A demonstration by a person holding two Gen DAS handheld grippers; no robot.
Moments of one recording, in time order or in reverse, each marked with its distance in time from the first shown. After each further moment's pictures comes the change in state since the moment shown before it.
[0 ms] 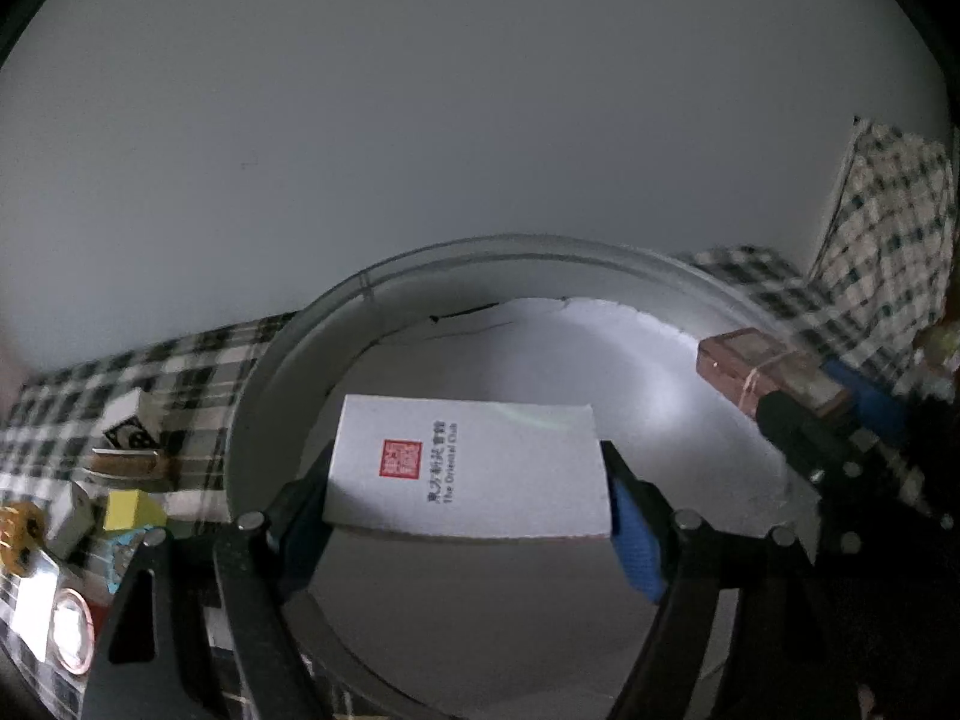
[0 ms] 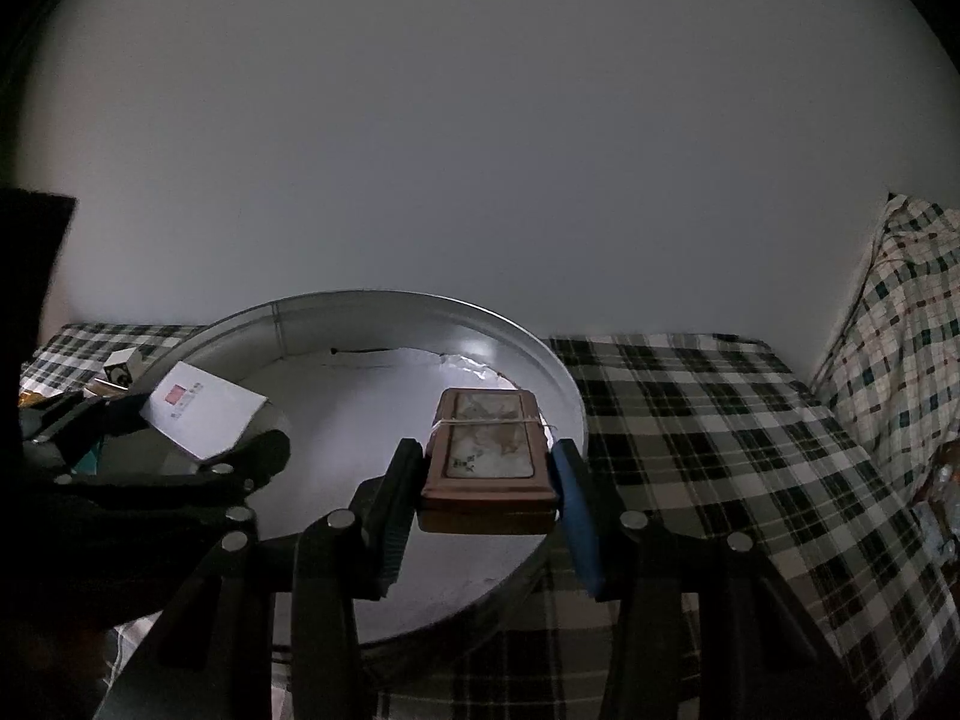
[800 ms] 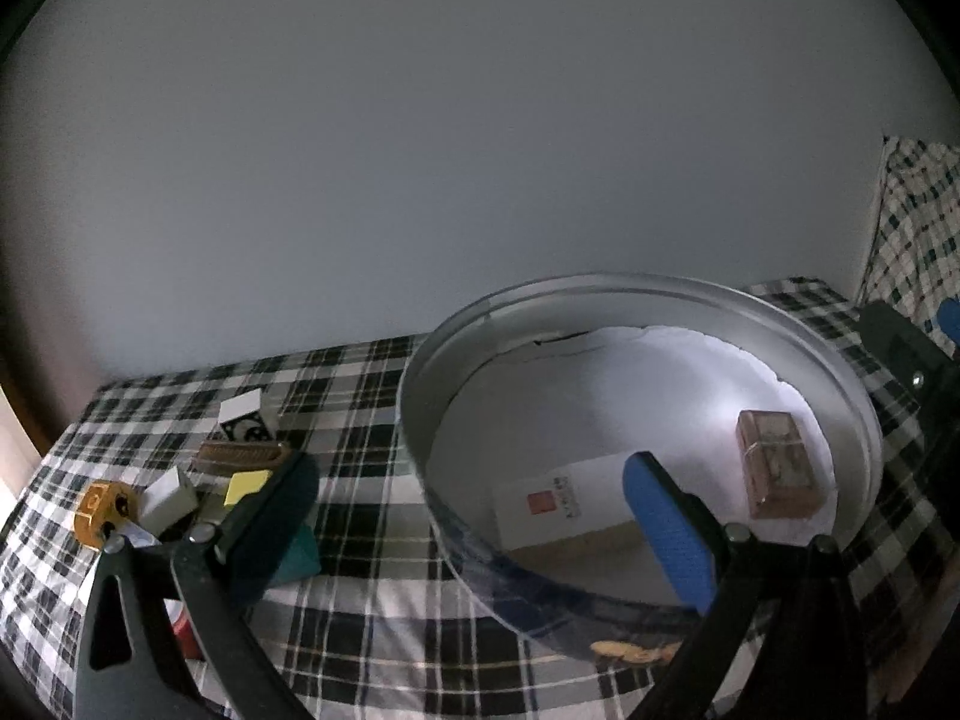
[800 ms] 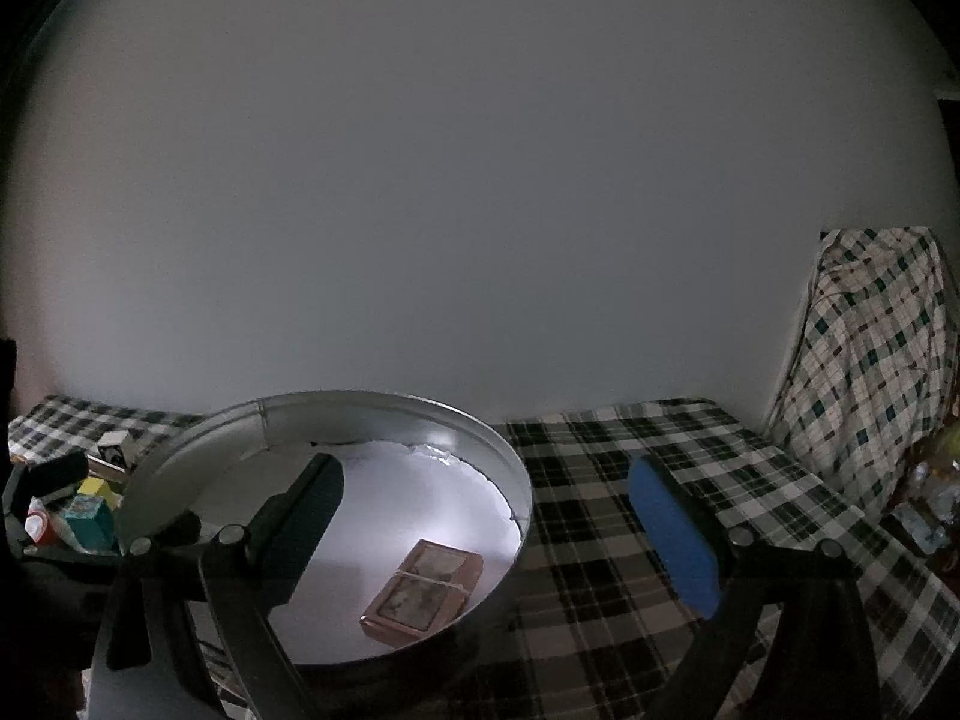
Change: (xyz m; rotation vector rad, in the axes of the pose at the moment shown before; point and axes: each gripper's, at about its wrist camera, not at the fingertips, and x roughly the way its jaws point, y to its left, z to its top) left arm -0.047 0.038 -0.022 -0.045 -0.124 0.140; right arm -0.045 0.003 0.002 0.070 -0.241 -0.123
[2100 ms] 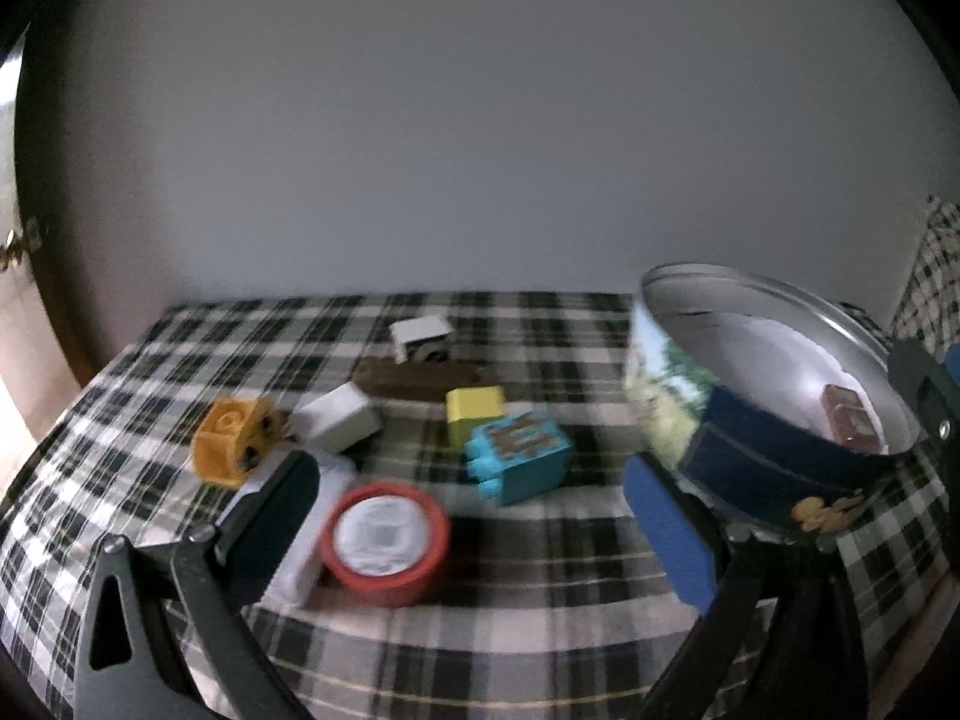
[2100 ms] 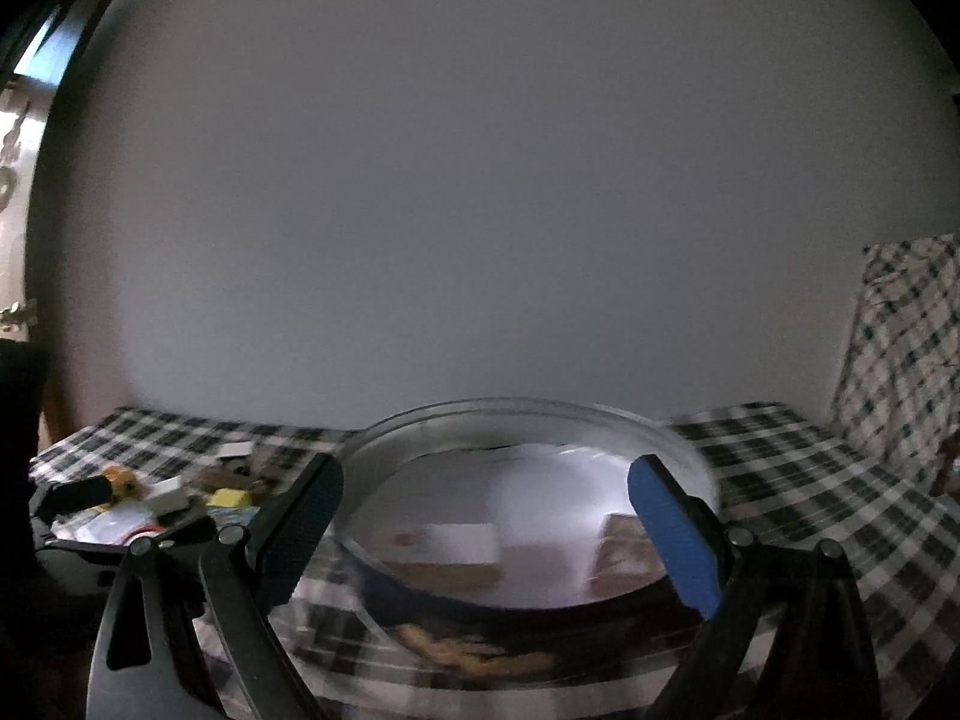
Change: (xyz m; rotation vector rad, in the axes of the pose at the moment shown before) left arm -0.026 0.132 -0.033 -0.132 0.071 0.046; right arm -0.046 0.107 -0.012 0.001 -0.046 0.128
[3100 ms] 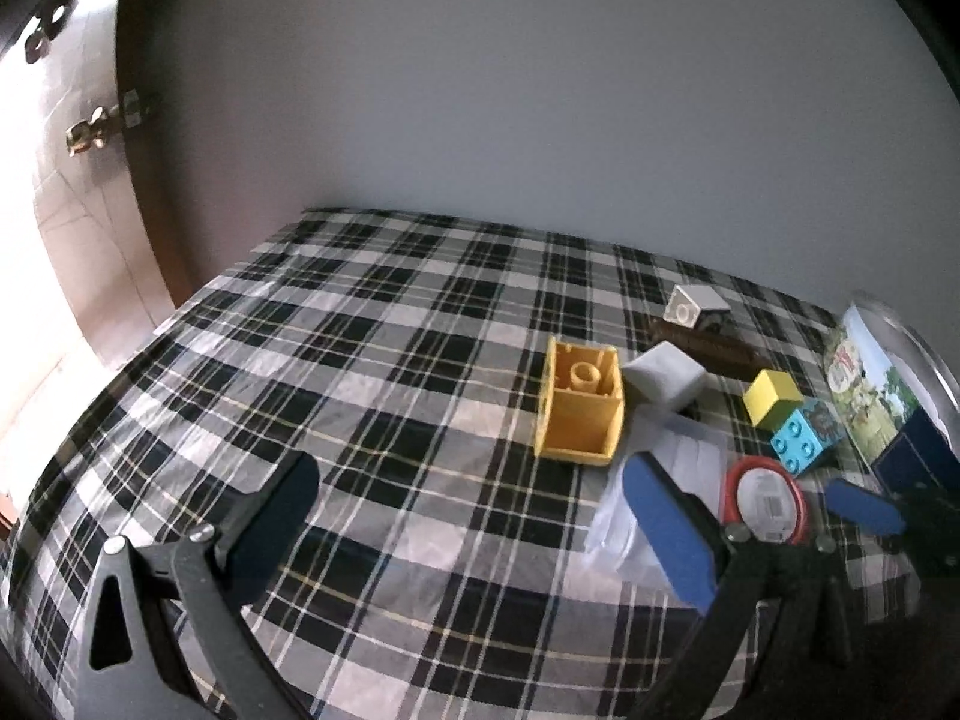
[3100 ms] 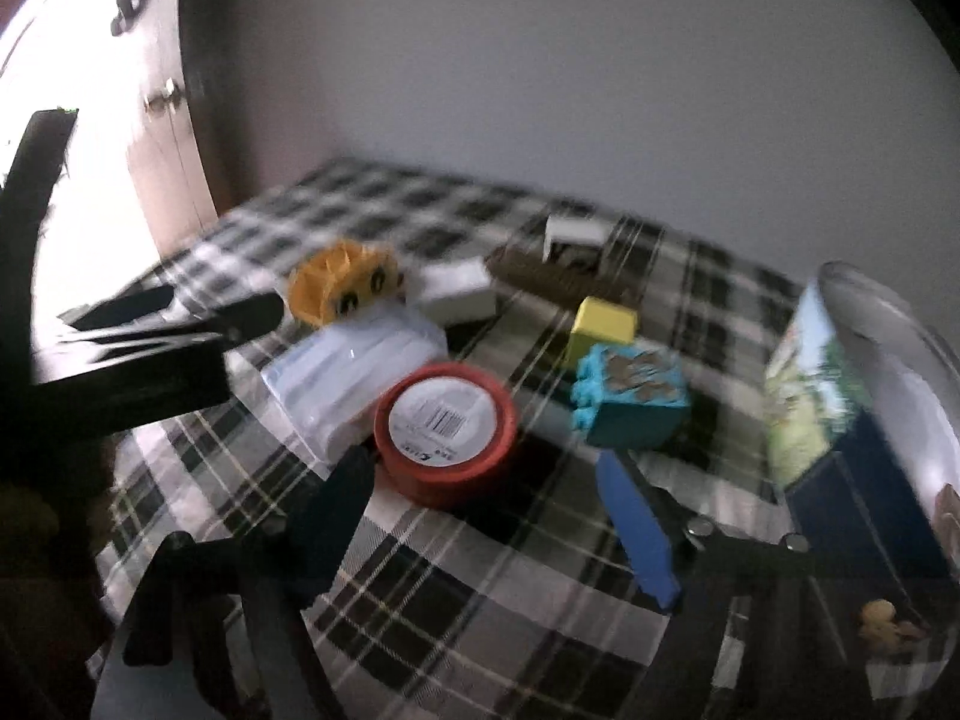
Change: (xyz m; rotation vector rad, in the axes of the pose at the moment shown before) left arm 0.014 0.162 -0.014 -0.160 0.131 0.132; right arm 0.076 0.191 -0.046 -0.268 0.579 0.474
